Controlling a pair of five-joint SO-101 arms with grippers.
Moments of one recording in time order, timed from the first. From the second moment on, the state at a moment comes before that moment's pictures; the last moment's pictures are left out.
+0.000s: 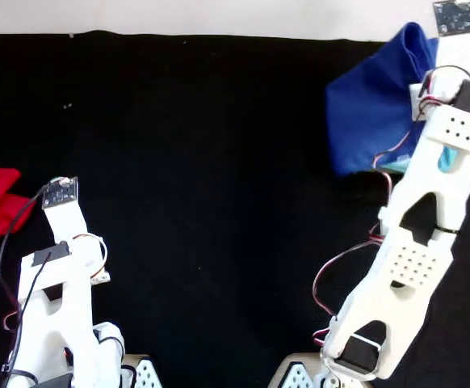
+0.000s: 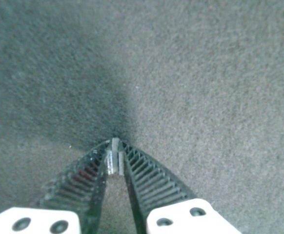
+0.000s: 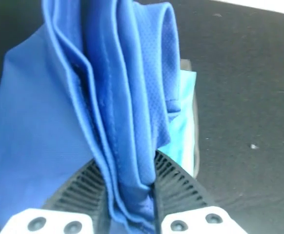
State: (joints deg) left arm -26.8 -36.1 73.6 41.0 -14.5; right arm 17.5 39.8 -68.9 81.3 27.2
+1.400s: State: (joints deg) left arm -26.8 -36.1 73.6 41.0 -14.5; right arm 20.3 54.7 -79.2 71.8 26.9
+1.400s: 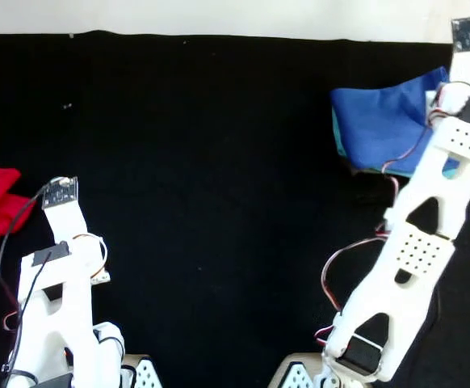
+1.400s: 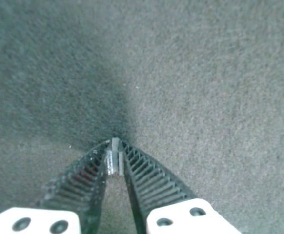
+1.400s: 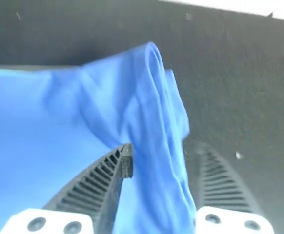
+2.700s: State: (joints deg) left arm -26.8 -35.8 73.6 41.0 -14.5; right arm 21.9 54.2 -93.1 69.1 7.3
